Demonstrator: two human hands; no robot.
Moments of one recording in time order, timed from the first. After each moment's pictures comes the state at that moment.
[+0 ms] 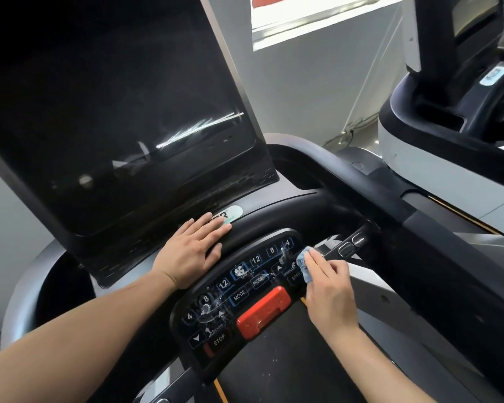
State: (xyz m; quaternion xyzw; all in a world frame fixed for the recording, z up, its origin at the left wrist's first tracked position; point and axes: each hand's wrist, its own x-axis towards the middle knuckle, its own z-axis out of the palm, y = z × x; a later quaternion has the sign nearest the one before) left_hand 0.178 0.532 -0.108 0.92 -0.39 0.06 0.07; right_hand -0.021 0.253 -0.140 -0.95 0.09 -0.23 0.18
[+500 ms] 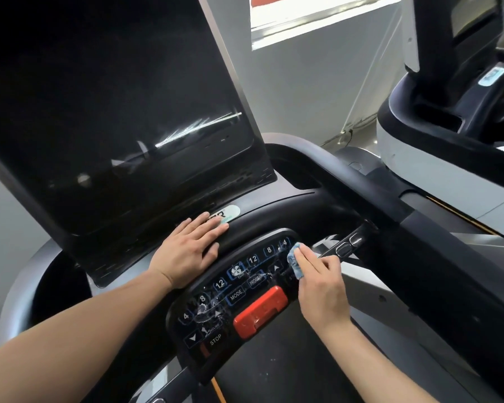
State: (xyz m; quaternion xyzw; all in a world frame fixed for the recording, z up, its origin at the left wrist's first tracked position) left_hand 0.177 0.531 -0.106 0.92 -0.39 0.05 0.07; right_hand -0.009 0.252 -0.144 -0.96 0.05 -0.22 0.18
